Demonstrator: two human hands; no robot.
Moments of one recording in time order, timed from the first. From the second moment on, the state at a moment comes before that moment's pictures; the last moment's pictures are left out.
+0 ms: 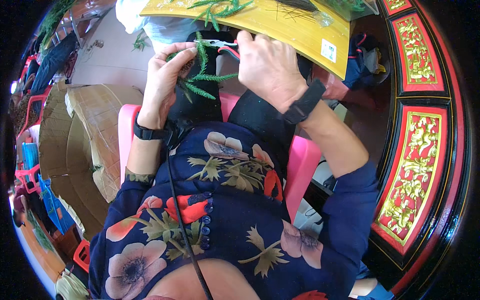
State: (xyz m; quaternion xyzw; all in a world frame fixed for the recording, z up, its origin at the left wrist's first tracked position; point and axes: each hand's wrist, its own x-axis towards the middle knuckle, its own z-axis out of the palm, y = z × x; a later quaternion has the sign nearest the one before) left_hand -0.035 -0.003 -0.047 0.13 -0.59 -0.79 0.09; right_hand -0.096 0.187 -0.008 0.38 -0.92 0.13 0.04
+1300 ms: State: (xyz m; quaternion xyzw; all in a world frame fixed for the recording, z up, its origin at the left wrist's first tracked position) left_hand -0.038 0.002 -0.047 0.06 -0.63 -0.72 0.27; right_hand -0.095 0.190 -0.003 0.35 -0.90 0.21 -0.13
